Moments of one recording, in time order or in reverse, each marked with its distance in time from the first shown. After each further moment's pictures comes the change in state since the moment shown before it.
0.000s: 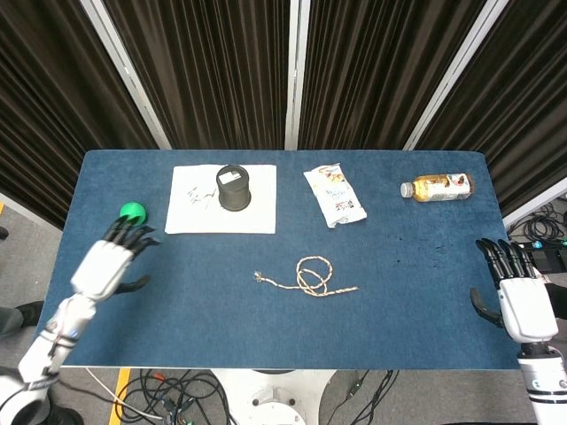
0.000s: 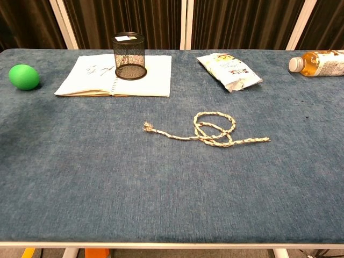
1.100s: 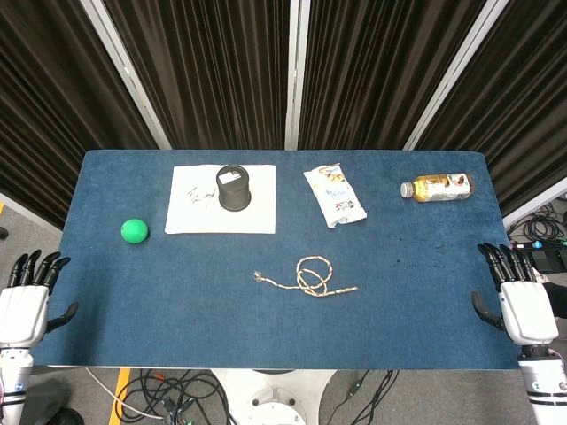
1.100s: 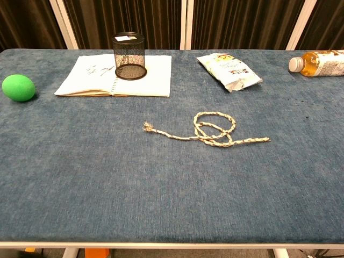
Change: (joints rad) left arm 0.354 0.028 0.064 -0.067 -0.172 0.319 0.194; right arm -0.009 -0.006 -0.009 0.005 0.030 -0.023 0.000
